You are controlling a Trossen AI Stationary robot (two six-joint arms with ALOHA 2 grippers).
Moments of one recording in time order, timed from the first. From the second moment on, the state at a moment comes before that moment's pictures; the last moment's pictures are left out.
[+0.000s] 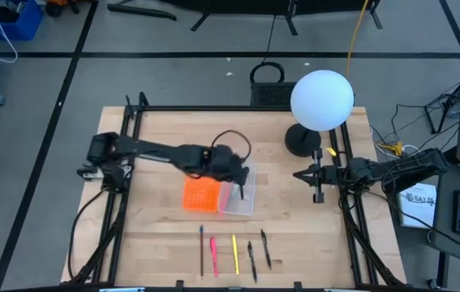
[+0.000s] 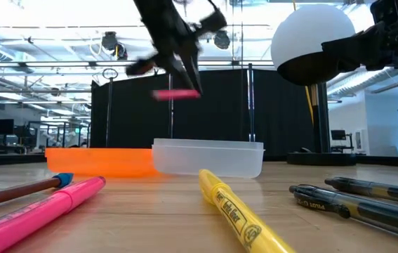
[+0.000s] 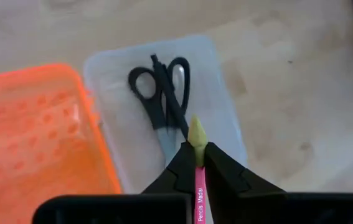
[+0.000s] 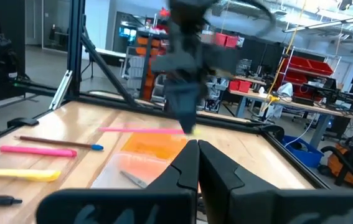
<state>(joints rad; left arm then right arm) -0.03 1.84 1.48 -0.69 -0.19 -1.20 0.18 0.27 0.02 0.32 0.18 -0.20</state>
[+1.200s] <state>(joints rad) 0.14 1.99 1.48 -0.61 -0.05 -1.05 0.18 0.27 0.02 0.30 0.18 -0.23</state>
